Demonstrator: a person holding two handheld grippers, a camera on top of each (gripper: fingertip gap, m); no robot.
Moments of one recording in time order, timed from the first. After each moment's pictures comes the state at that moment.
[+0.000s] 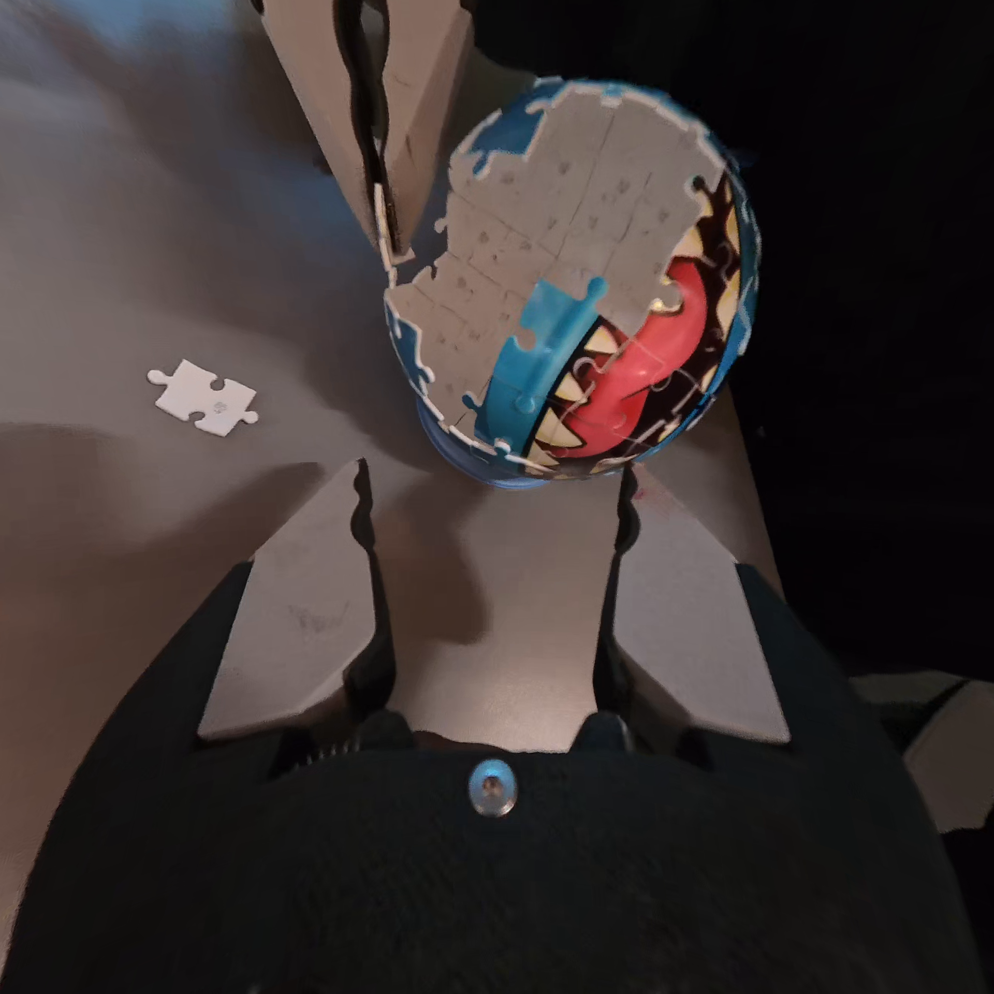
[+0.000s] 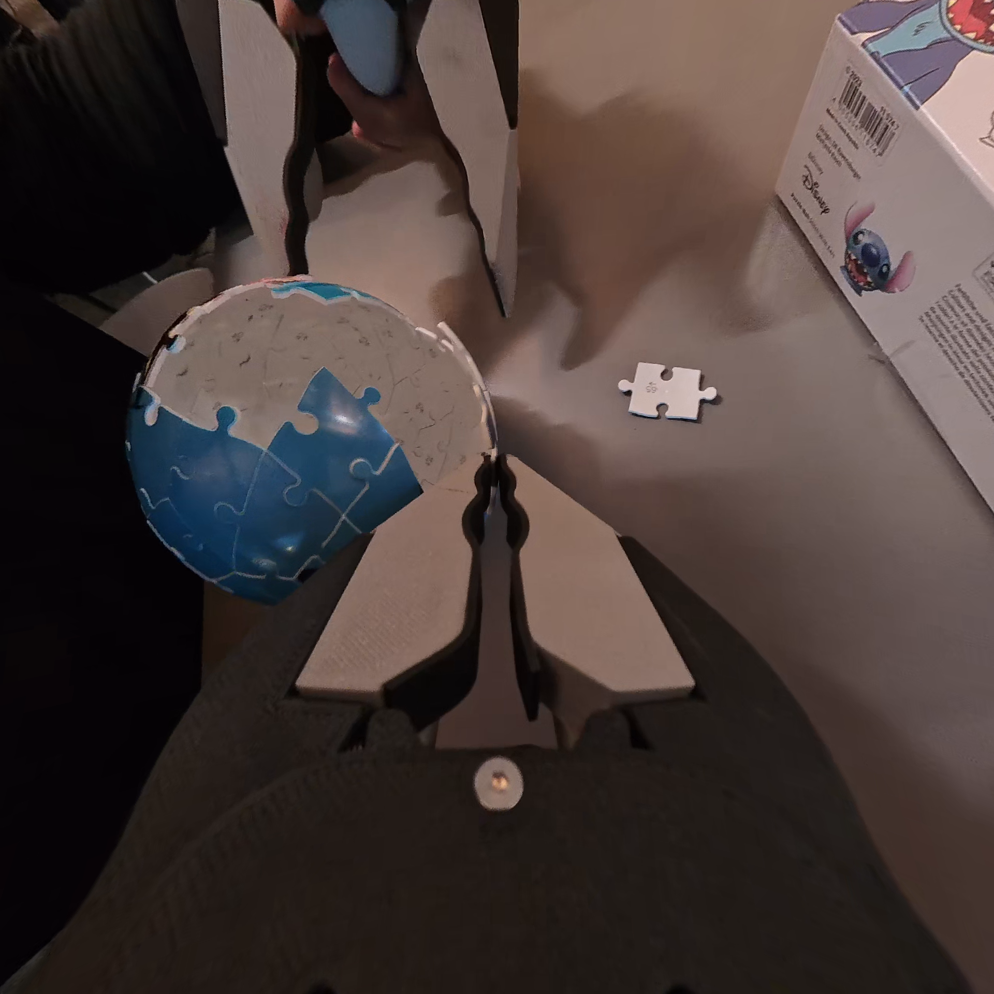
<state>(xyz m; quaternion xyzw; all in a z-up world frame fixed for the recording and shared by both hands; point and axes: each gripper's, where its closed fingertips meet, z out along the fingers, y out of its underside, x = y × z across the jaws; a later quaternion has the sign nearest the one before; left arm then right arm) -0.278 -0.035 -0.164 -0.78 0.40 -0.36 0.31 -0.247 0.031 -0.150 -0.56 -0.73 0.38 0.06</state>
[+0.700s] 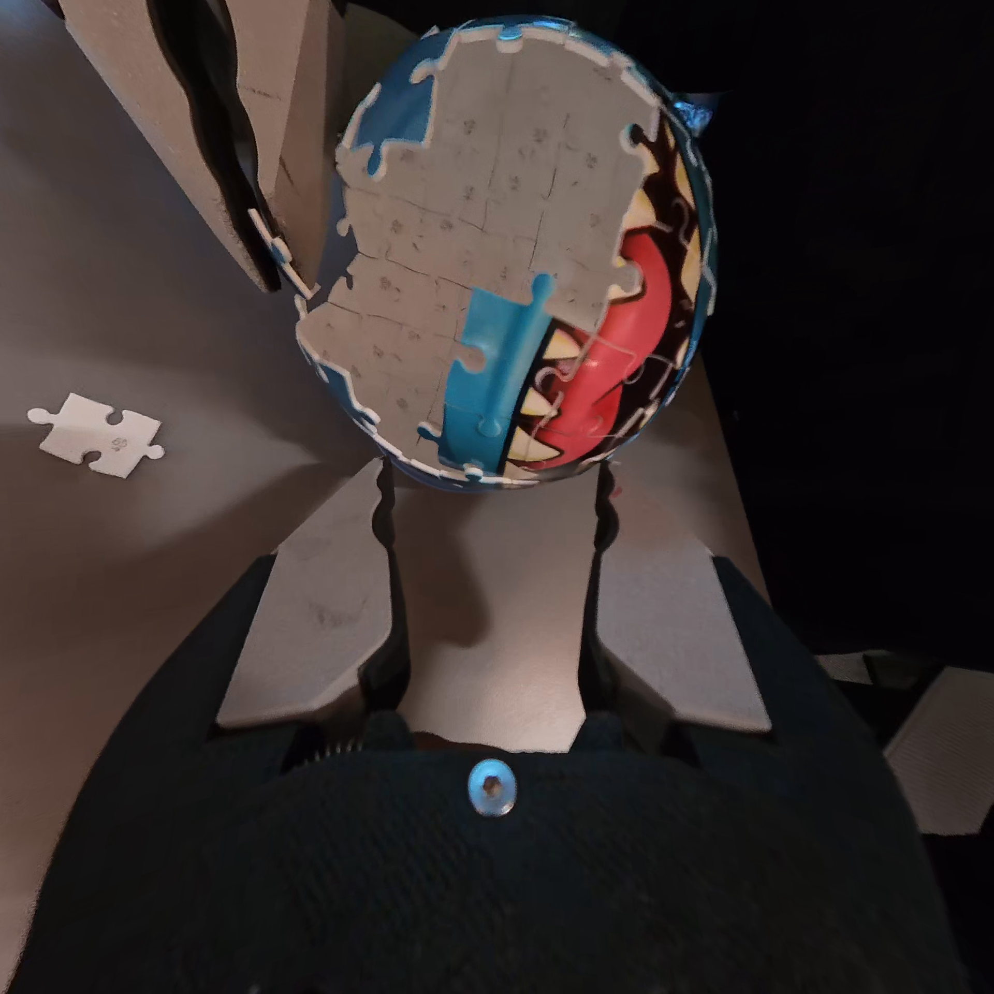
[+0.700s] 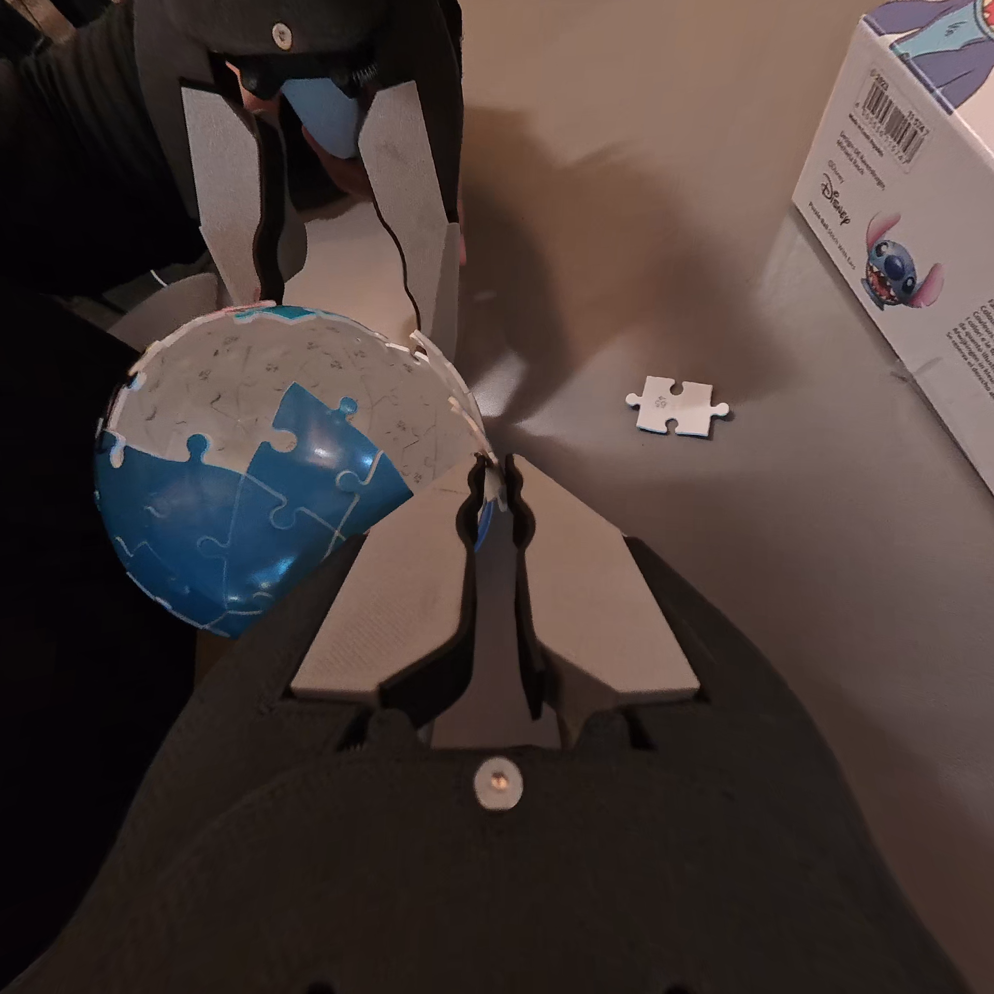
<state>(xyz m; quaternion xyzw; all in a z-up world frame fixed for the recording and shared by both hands) -0.254 -0.054 -0.170 -0.77 0.44 -0.36 0.29 -0.253 0.026 -0.155 -0.55 -0.73 0.39 0.06</state>
